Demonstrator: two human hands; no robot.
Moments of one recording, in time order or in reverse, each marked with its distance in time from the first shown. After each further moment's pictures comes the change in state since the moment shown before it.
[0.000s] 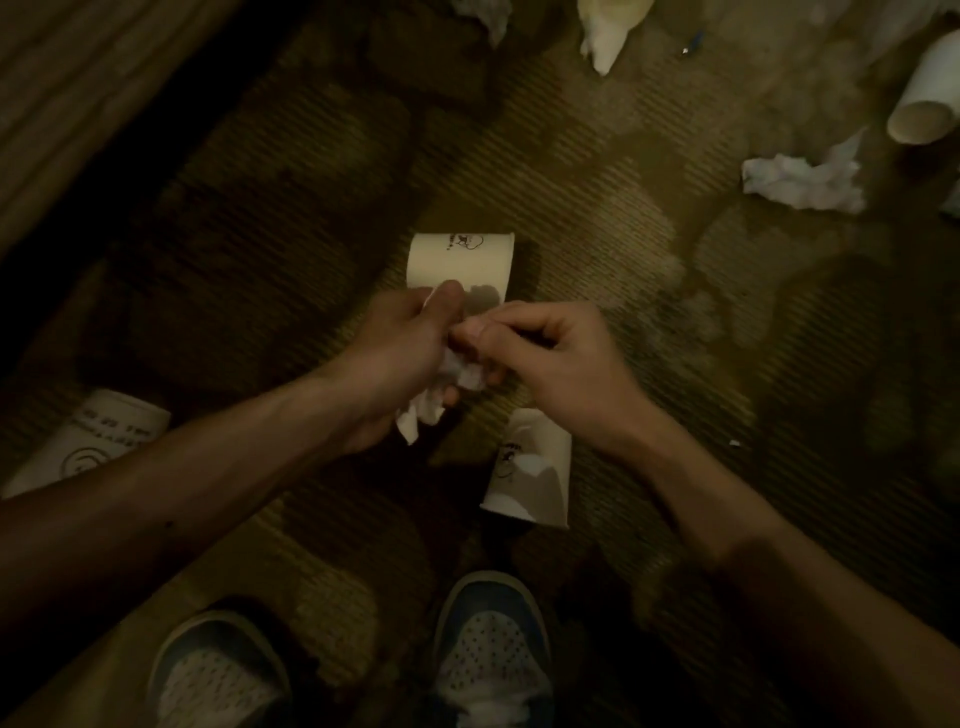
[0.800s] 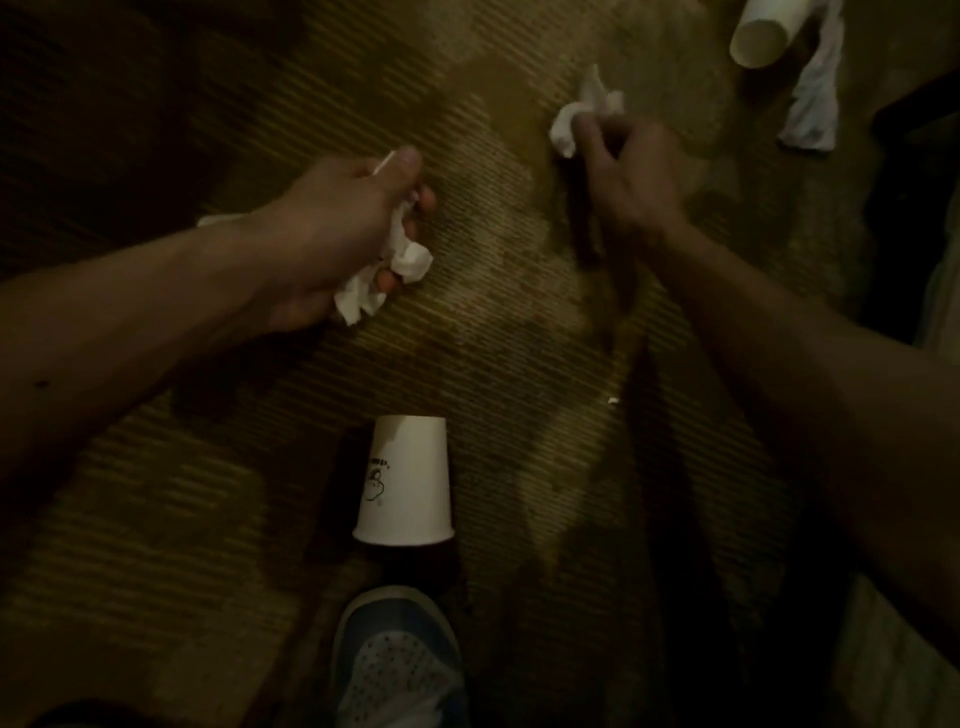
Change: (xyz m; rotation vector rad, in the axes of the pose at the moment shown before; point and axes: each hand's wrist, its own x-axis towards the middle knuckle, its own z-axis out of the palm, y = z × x) left_hand 0.076 0.062 0.058 0.129 -0.216 -0.016; right_hand 0.065 0.045 -0.195 -0.697 0.602 0.295
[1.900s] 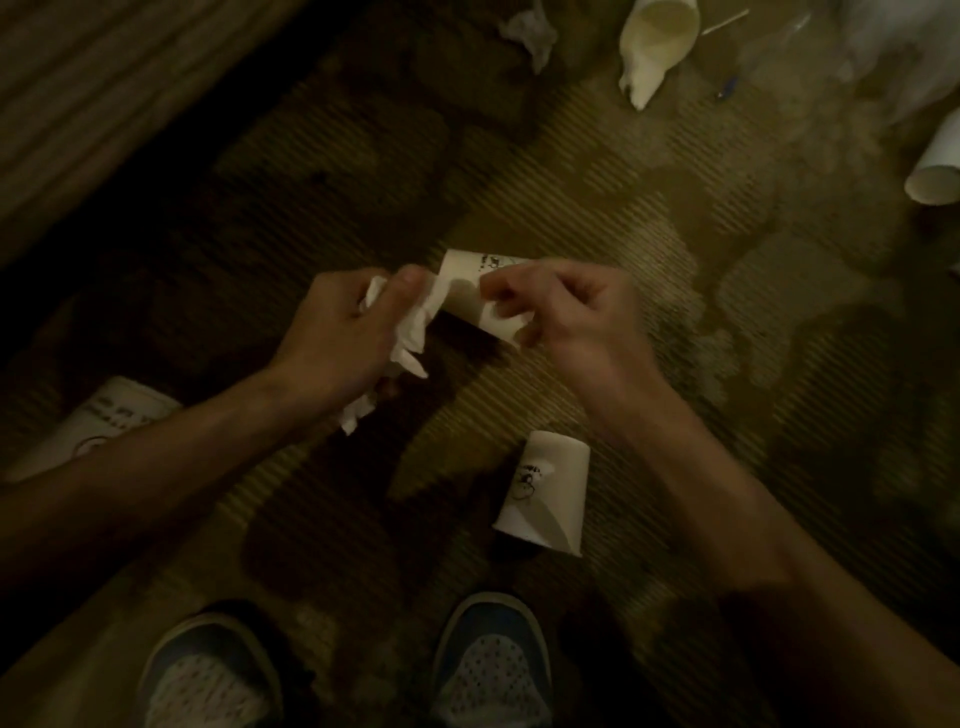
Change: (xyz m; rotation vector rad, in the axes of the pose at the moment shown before) left_hand -0.080 -0.097 -0.087 0.097 0.529 0.294; right_hand -0.156 -0.138 0.063 0.669 -0.451 -0.232
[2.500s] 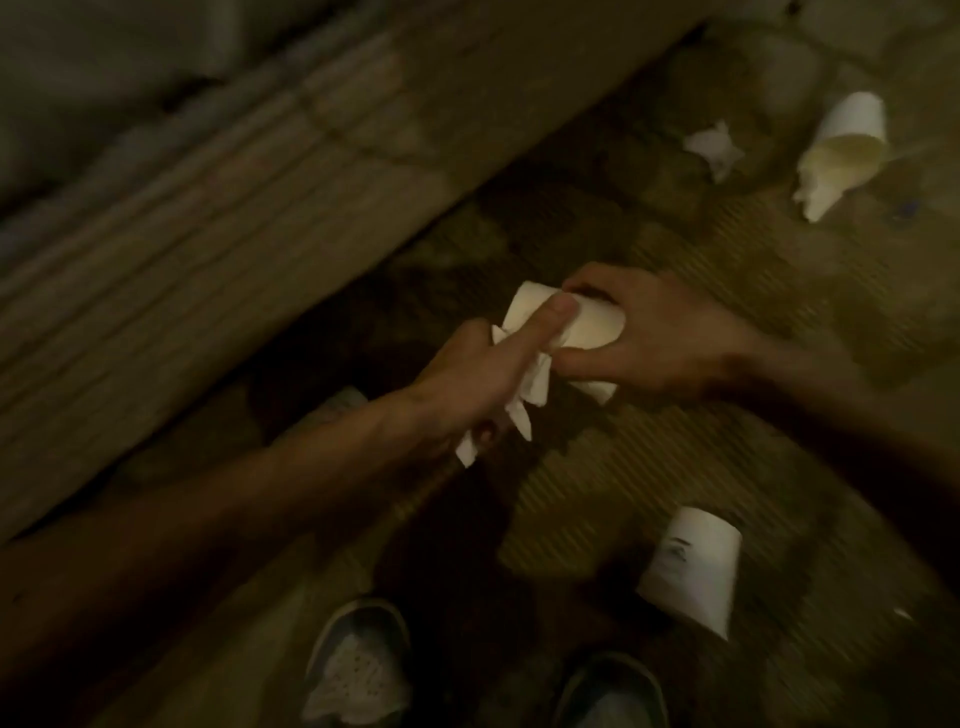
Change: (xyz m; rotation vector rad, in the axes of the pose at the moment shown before) left_hand -0.019 0.016 -0.072 -0.120 -0.170 -0.286; right_hand 0.055 -0.076 0.067 -0.871 -0.521 -0.103
